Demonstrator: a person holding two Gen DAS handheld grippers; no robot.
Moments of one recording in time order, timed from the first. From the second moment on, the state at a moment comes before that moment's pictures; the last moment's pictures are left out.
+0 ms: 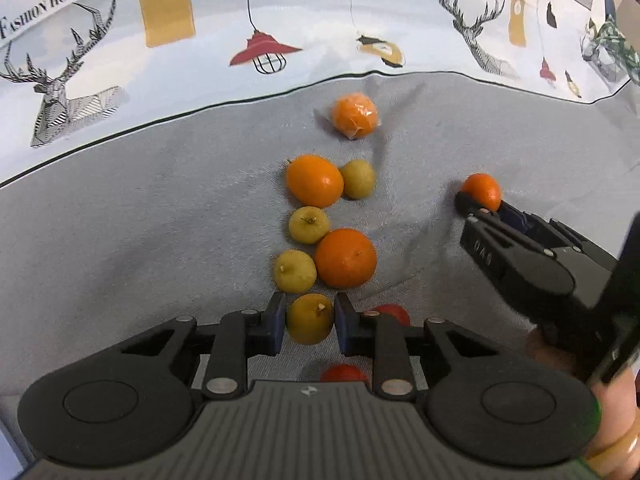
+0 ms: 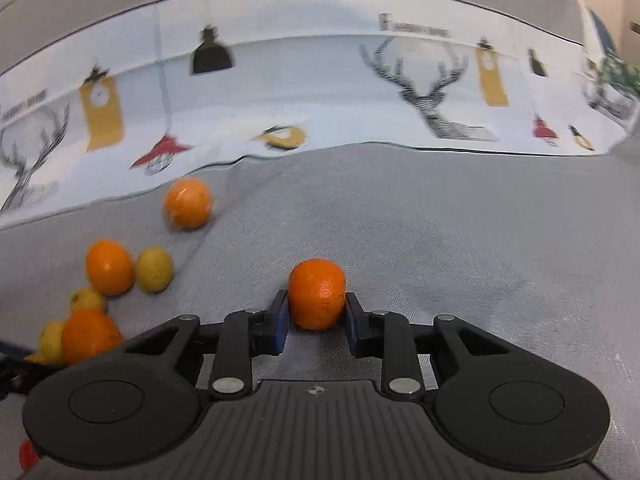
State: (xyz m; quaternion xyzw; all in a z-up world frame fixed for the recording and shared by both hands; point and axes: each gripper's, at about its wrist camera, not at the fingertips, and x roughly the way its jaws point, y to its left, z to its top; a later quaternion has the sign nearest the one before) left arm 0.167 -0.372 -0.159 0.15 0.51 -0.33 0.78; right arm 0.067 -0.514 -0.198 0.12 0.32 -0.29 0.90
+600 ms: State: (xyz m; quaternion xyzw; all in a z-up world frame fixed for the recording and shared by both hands) left arm 0.150 -0.329 -0.132 0.14 0.53 -0.28 0.79; right arm 0.051 -0.510 -0.185 0.17 0.30 -0.27 0.90
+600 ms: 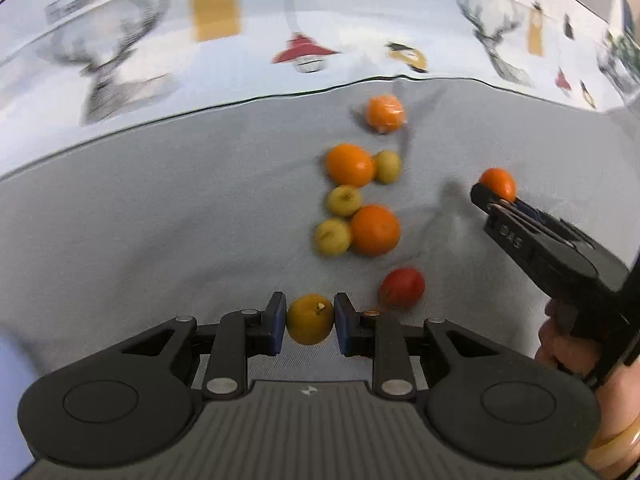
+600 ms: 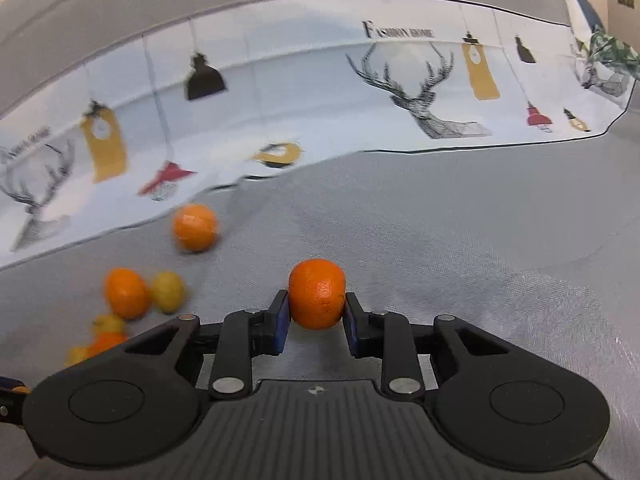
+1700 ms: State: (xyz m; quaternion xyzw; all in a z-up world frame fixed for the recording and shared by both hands) left arm -0.026 0.031 0.021 -0.01 0.47 -0.15 0.87; right arm -0.101 -0.162 0.016 0.12 0.35 0.03 0.93
